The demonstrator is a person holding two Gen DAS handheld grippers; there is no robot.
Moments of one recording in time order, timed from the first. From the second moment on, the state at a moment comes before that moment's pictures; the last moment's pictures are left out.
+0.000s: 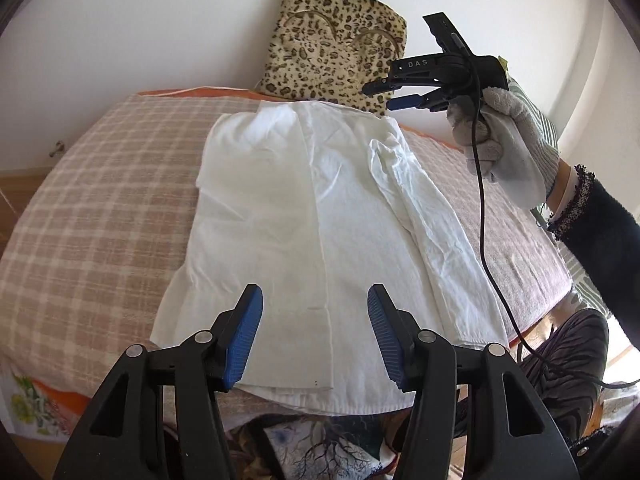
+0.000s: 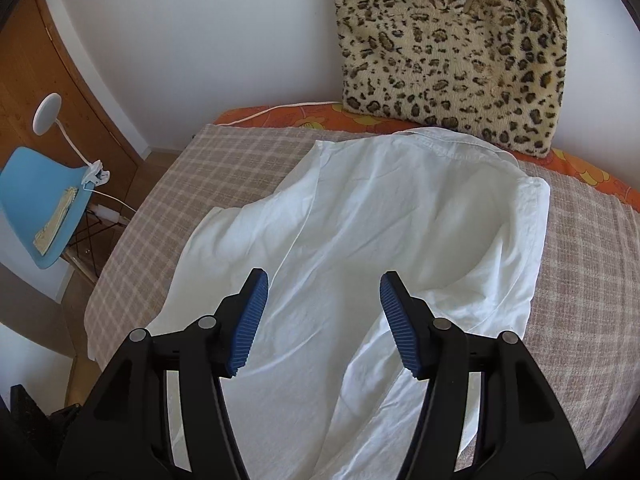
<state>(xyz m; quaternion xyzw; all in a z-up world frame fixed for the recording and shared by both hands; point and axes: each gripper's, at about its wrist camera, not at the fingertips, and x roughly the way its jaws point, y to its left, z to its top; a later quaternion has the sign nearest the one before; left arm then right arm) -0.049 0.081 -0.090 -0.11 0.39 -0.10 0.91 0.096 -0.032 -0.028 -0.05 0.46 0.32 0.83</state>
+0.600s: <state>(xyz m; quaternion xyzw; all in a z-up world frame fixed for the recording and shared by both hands) -0.038 0.173 -0.147 -0.23 0.45 -0.07 0.86 0.099 0.177 -0.057 -0.11 0.55 0.32 0.76</state>
